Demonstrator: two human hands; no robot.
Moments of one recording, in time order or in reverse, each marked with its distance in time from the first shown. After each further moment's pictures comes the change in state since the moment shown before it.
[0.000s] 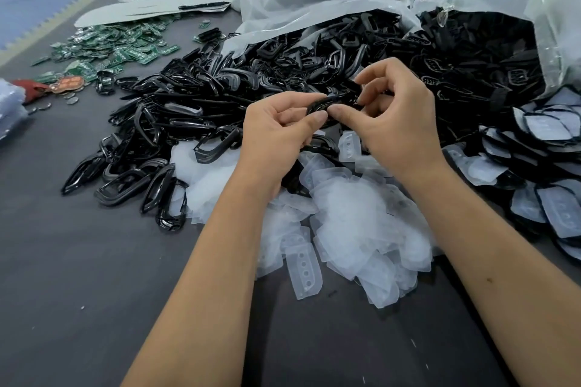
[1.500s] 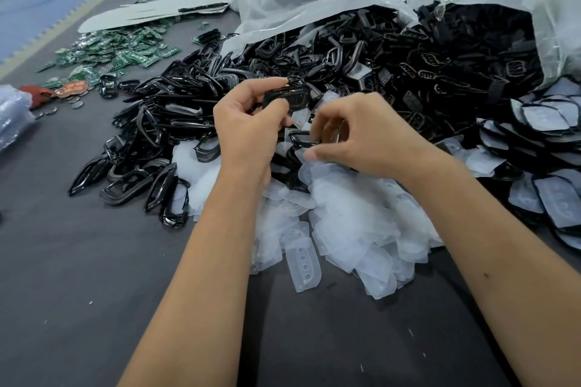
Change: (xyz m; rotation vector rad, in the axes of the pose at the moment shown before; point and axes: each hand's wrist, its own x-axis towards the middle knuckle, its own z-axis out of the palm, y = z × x) left_hand 0.002 0.008 -0.008 -0.055 0.322 0.063; right_hand 0.001 -0.017 0.002 -0.277 -0.544 -0.085
